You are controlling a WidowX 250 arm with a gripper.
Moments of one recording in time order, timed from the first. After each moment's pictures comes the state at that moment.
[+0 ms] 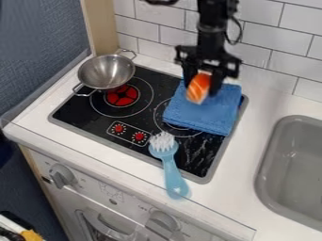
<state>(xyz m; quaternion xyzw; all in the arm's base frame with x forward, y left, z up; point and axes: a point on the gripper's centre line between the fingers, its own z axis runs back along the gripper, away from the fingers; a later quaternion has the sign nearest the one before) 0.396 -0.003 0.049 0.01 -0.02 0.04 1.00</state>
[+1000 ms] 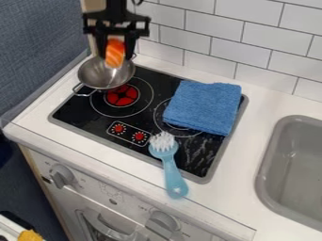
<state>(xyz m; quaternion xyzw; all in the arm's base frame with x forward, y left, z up) 0.365 0.143 0.074 0.08 -0.02 0.30 0.95</state>
